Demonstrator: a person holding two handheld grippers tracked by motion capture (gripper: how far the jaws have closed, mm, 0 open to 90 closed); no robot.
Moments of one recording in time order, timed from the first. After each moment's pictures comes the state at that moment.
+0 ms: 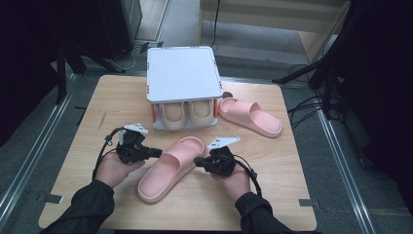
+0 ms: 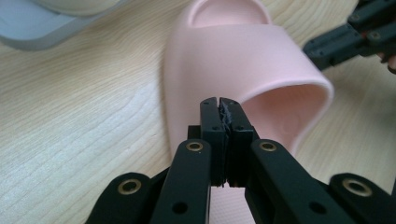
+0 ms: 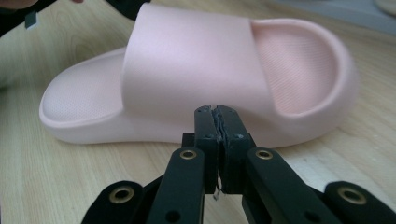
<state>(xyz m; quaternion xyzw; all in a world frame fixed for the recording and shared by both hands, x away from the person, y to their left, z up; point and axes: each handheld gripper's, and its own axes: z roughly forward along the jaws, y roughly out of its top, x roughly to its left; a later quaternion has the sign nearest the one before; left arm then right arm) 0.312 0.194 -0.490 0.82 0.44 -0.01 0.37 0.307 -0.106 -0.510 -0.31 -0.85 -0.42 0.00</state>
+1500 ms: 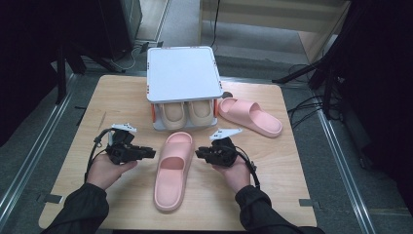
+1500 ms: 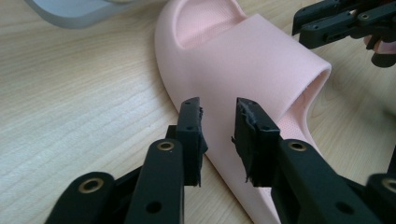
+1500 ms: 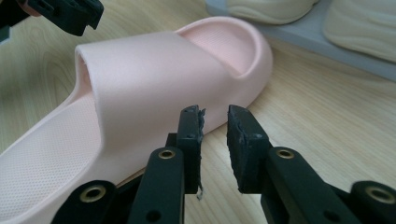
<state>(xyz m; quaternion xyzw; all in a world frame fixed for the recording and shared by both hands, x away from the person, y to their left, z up) 0.305 0.219 -0.486 0.79 0.47 -0.02 0.39 0.334 -0.111 -0.504 -0.32 -0.85 -0.43 -0.02</state>
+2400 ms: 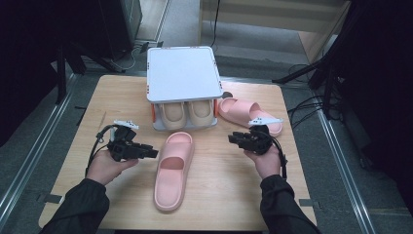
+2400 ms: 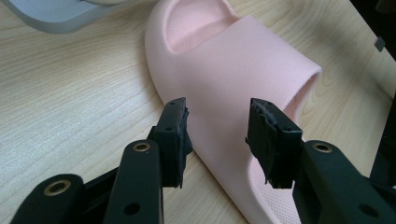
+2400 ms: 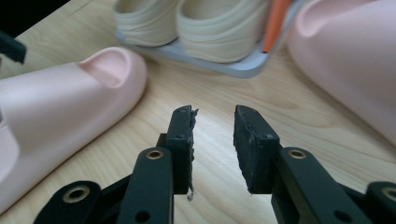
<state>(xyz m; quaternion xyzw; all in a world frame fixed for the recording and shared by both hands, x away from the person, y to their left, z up) 0.315 0.217 -0.483 0.80 0.45 -0.05 0.38 0.370 -0.209 -0.485 -0.40 -0.80 -0.45 -0.06</state>
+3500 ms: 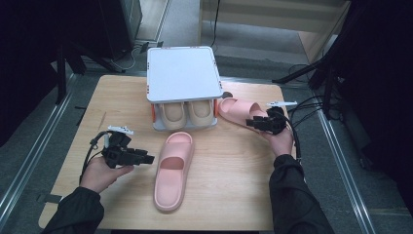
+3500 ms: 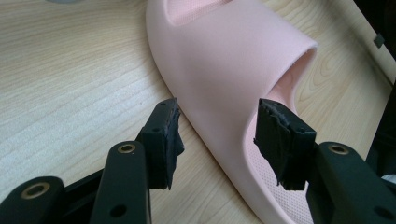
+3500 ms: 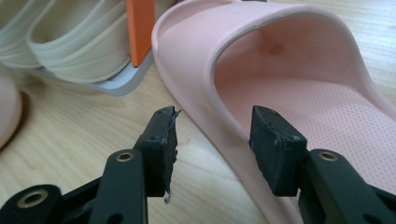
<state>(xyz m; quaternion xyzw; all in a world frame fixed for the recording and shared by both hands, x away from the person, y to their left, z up) 0.295 0.226 -0.486 0.79 0.47 -0.05 0.38 0.455 -0.268 -0.503 -0.46 -0.78 -0.41 -0.08</state>
